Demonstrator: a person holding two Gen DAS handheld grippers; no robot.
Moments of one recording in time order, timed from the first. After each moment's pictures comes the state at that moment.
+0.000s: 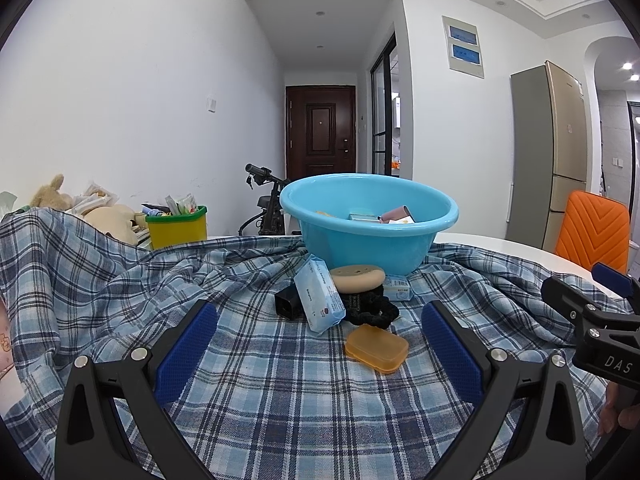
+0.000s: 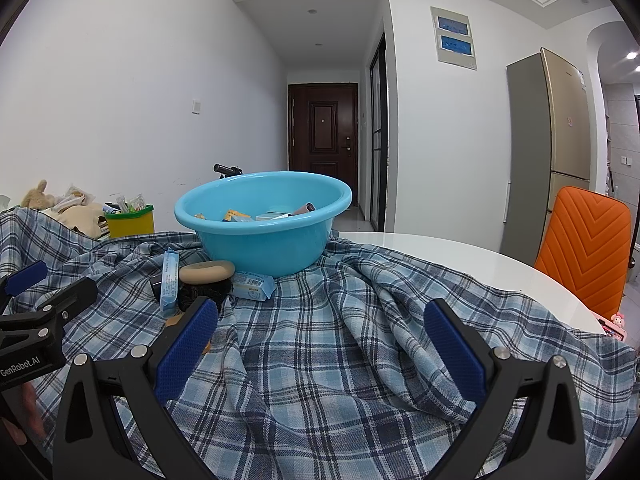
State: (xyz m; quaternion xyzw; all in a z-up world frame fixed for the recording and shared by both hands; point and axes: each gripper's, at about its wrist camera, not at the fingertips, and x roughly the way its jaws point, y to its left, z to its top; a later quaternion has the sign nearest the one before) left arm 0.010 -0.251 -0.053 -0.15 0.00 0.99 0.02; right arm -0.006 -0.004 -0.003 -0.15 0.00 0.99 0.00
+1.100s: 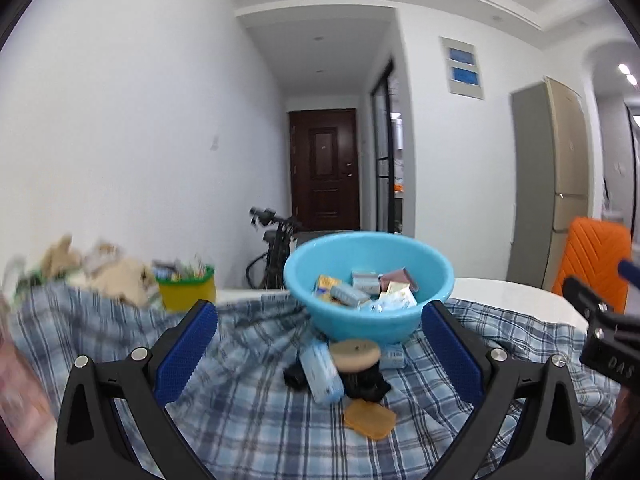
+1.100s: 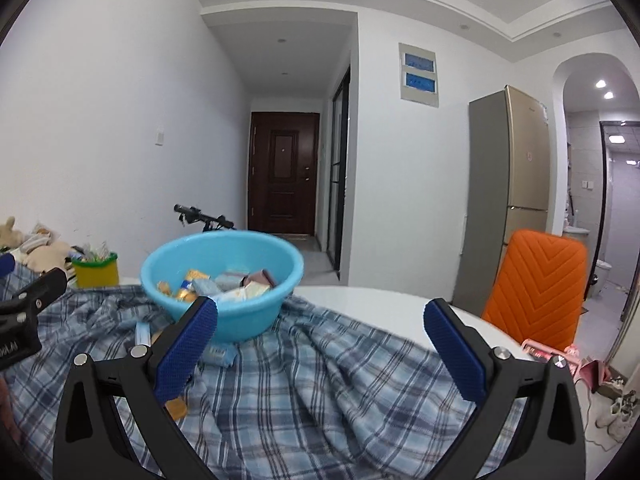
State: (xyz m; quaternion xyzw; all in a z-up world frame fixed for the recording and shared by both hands) left arm 0.004 -0.243 0.051 -0.11 0.02 0.99 0.02; right arm 0.010 0.002 0.091 -0.10 -0.02 0.99 0.09
